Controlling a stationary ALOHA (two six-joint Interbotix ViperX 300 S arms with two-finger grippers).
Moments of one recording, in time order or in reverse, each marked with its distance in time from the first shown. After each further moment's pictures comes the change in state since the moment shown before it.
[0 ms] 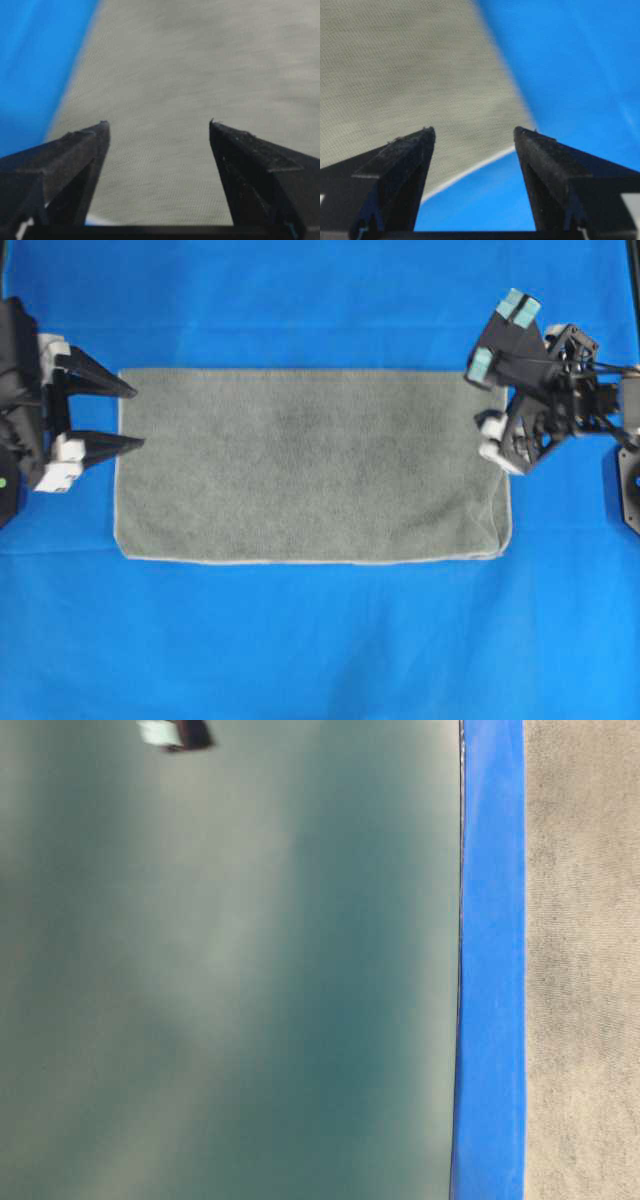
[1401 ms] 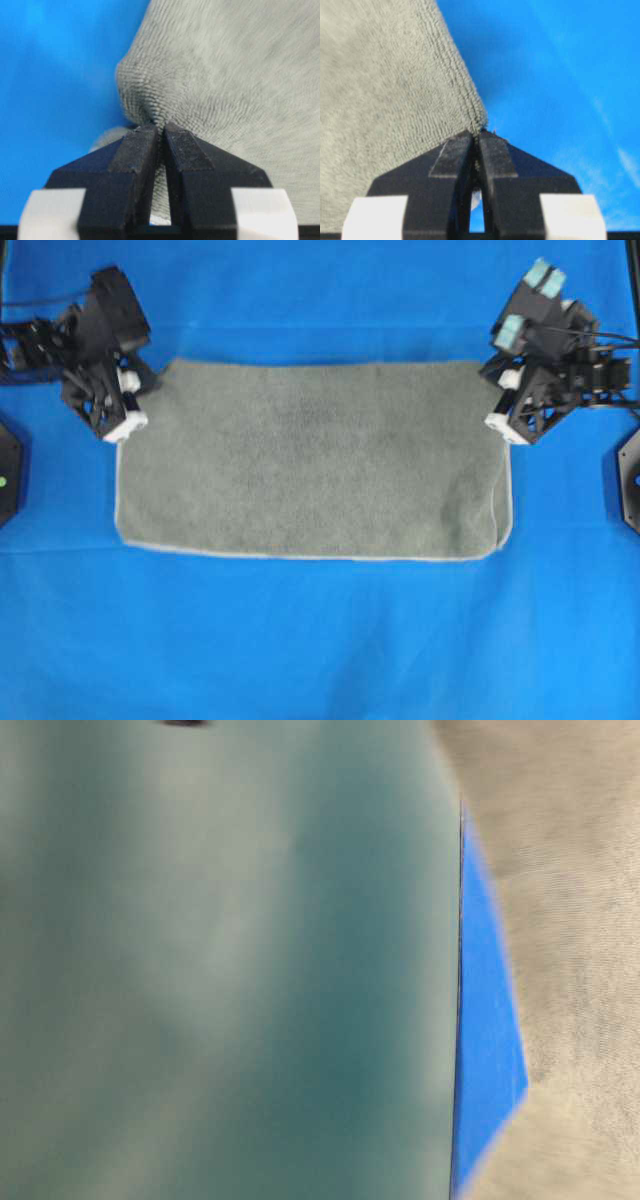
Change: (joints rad) left arm 0.112 0.290 -0.175 -0.005 0.138 0.063; right arm -0.037 -0.144 0.060 -0.046 -0.164 -0.002
